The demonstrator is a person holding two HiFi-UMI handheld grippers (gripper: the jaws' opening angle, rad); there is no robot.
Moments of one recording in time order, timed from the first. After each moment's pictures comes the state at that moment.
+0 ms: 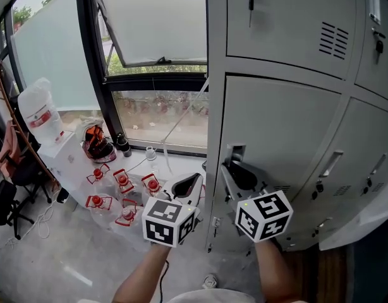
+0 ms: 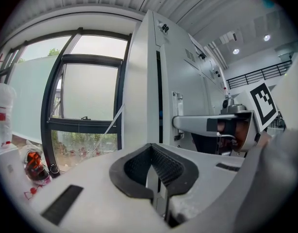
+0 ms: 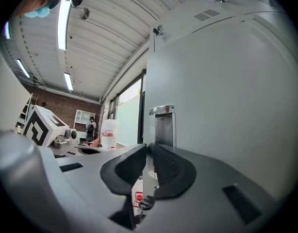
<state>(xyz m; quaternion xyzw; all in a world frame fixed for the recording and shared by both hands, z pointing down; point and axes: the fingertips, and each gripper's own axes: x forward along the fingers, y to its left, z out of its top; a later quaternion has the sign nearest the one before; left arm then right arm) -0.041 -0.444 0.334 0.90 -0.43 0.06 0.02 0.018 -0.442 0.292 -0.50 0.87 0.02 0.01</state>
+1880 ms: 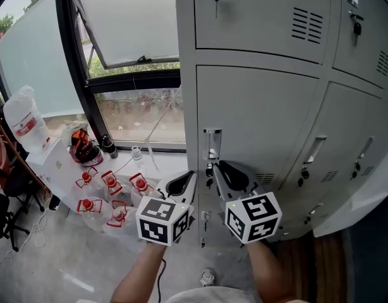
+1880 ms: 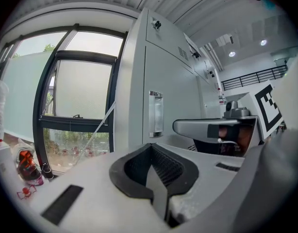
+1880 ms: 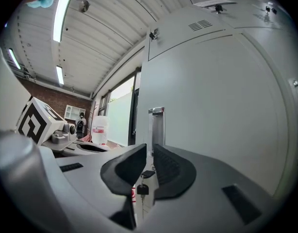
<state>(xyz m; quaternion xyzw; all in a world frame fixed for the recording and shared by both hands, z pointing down) -0.010 -0.432 0.339 0.91 -0.40 0.06 0.03 0.048 -0.423 0.306 -0.55 0.83 0.01 0.00</state>
